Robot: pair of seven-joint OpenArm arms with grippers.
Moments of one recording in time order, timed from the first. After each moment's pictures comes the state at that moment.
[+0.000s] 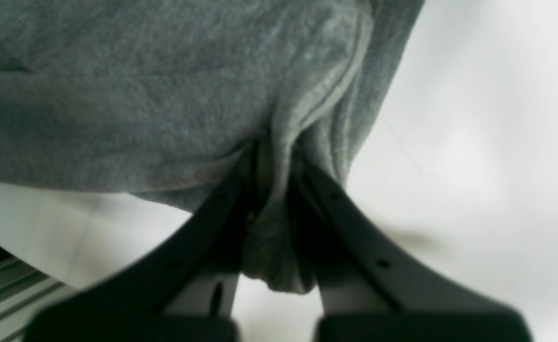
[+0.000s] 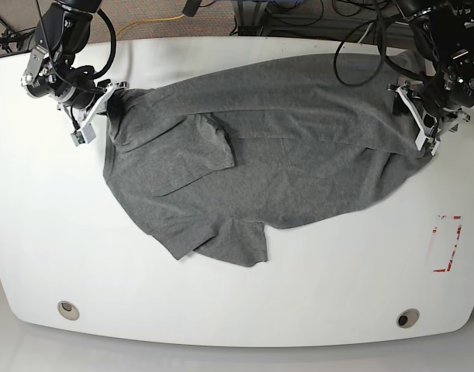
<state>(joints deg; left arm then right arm) 10.8 -12.3 -33.0 104.2 -16.3 -42.8 72.0 -12.5 13.3 30.2 93.4 36.7 41.0 -69.1</state>
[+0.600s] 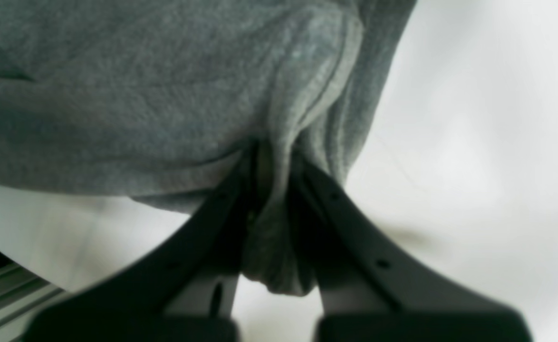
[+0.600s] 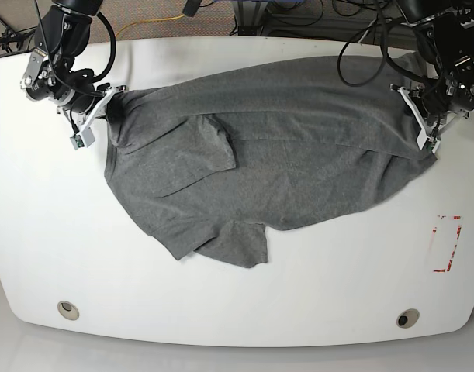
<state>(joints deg) 9.0 -13.8 -32.8 98.5 -16.0 -42.8 72.1 -11.6 13.3 30.2 93.4 36.7 41.0 -69.1</state>
